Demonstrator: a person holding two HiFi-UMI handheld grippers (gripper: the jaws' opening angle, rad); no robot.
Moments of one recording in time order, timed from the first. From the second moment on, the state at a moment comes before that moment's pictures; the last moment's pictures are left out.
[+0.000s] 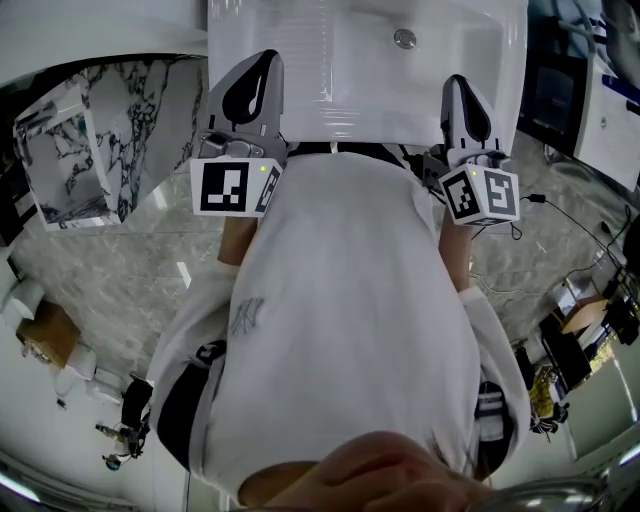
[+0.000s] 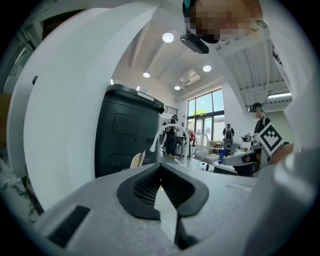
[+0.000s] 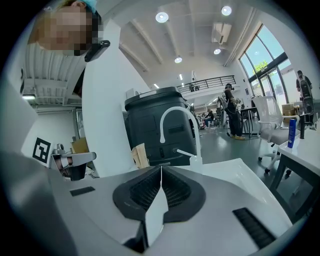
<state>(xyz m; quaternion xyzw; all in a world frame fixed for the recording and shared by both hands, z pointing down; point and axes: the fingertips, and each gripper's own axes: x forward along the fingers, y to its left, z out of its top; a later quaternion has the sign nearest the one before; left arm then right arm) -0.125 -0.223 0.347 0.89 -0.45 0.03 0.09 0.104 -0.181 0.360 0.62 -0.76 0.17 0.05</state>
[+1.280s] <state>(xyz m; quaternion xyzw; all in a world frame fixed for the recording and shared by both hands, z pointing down) -0.096 -0.240 0.317 0.88 -0.47 0.03 0.05 0.154 -0.194 0.343 0.61 -0.78 0.16 0.03</state>
